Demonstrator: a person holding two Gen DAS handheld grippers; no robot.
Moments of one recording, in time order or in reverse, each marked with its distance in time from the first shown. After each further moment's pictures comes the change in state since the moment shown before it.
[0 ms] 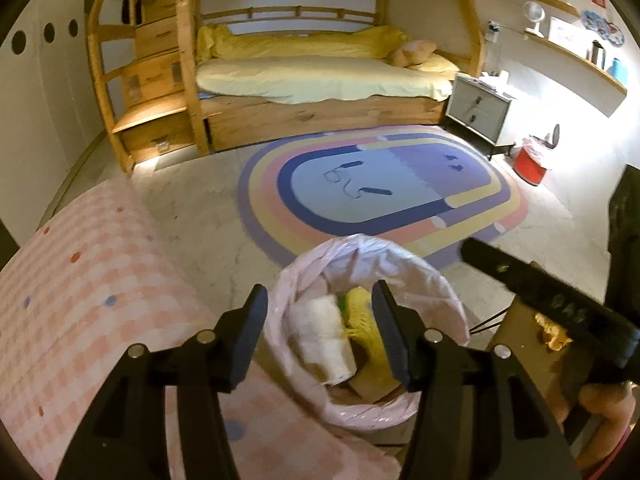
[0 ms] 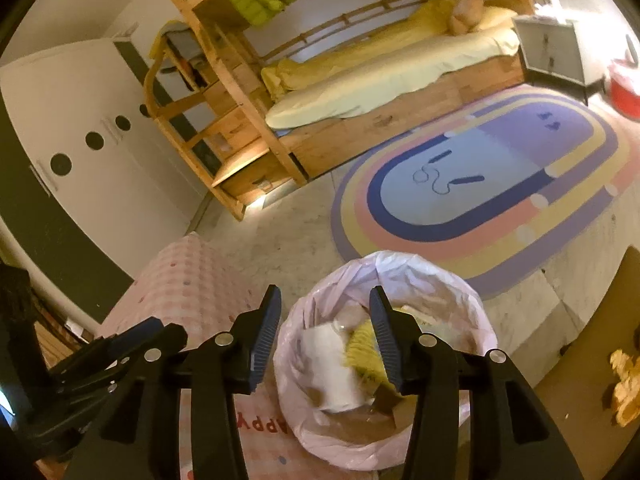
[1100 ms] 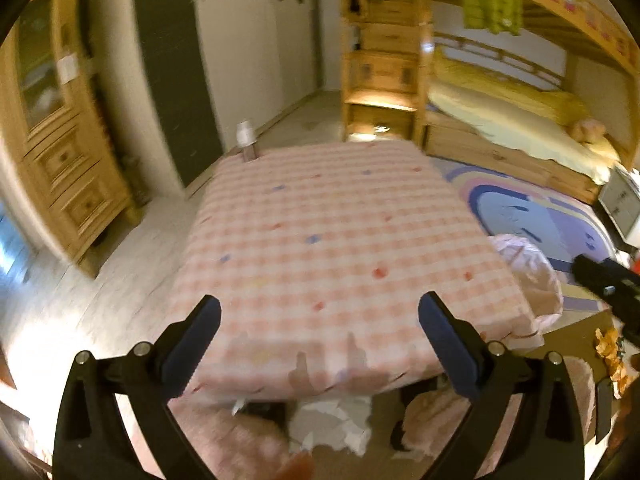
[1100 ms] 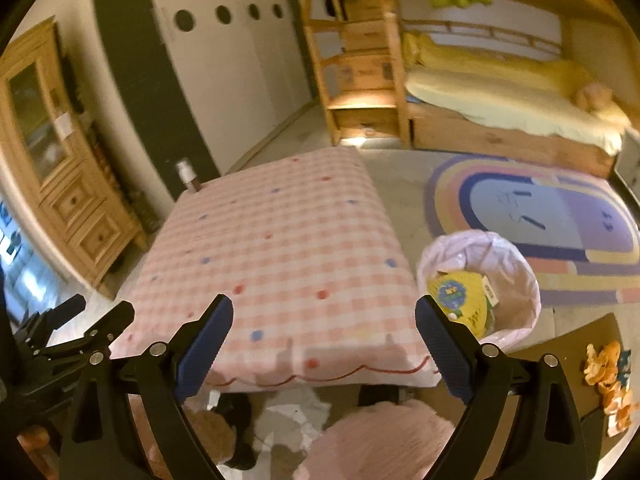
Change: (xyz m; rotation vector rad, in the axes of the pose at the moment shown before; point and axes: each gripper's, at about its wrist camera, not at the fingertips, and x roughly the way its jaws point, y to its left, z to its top) left arm -0.299 0.113 -0.153 -0.463 -0.003 0.558; right arm -0.144 0.243 -0.106 -0.539 0.186 0.086
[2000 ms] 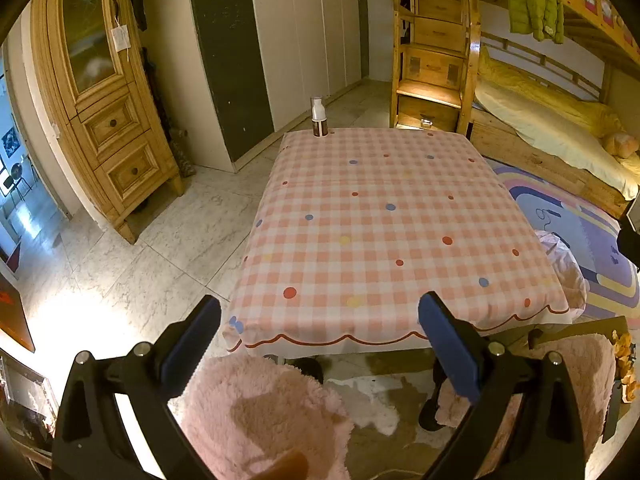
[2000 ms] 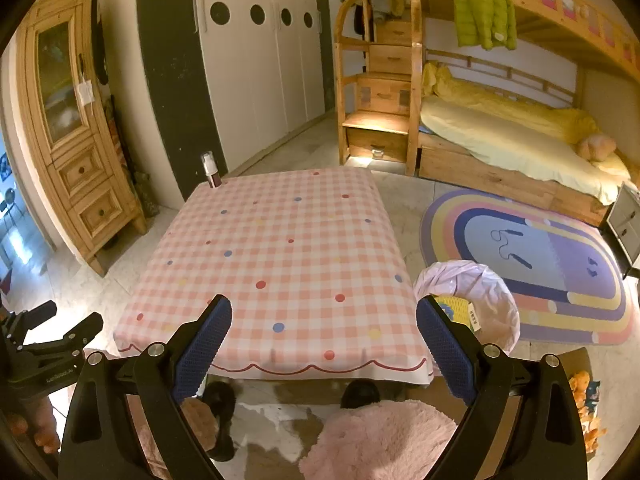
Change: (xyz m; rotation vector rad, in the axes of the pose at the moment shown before) left arm -0.035 0.058 -0.036 -0.069 0.027 0.106; right arm -0.028 0.034 -0.005 -0.111 -0.044 -0.051
